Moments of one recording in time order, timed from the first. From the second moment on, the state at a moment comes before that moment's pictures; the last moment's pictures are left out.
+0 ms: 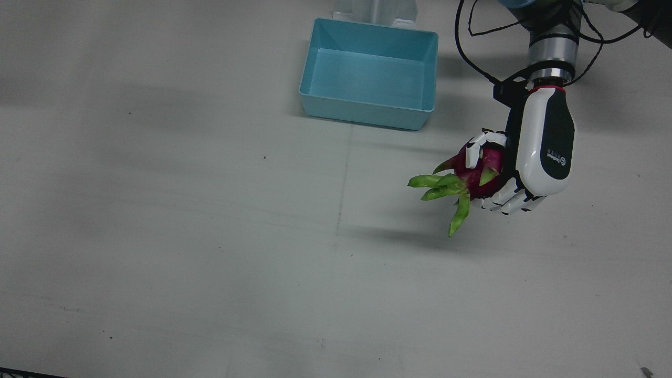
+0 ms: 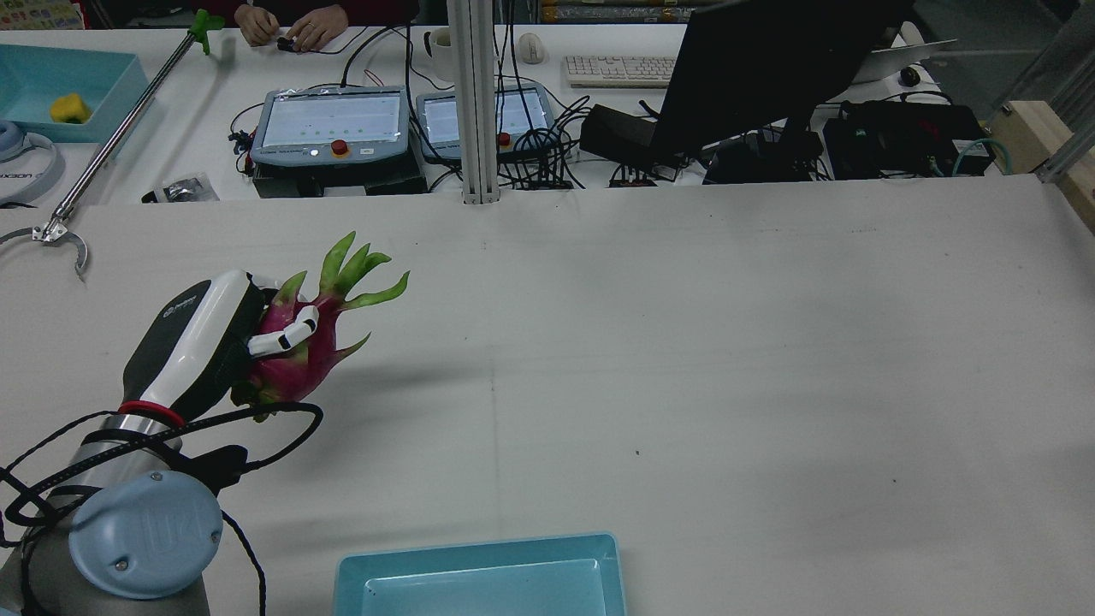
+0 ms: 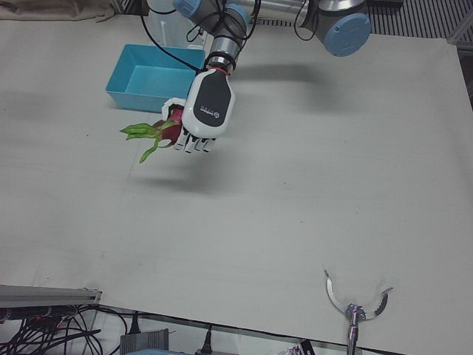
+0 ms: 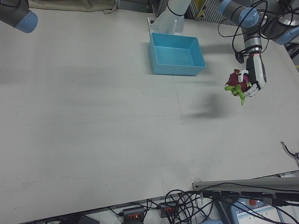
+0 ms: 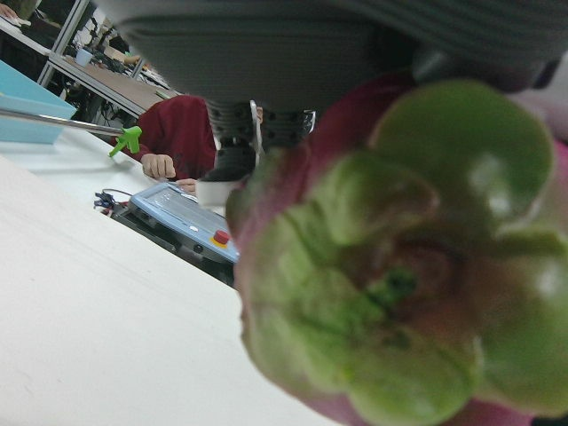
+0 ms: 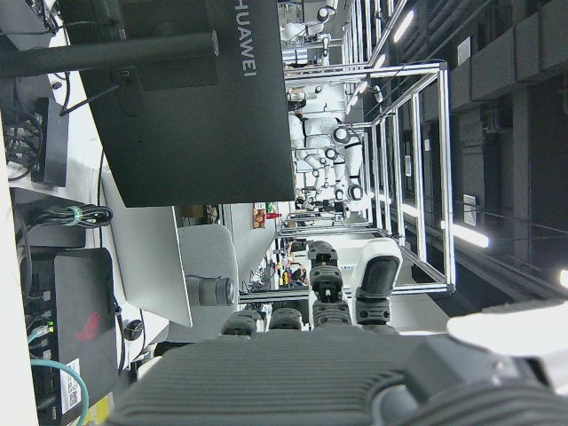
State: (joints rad) left arm -0.42 -2.12 -2.01 1.08 0.62 0.94; right arm 1.49 -1.55 1.57 -3.25 -1.45 0.11
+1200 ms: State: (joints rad) left arm -0.40 -2.23 -2.10 0.70 0.90 1.06; right arm 1.49 -1.55 1.57 -3.25 -1.45 0.11
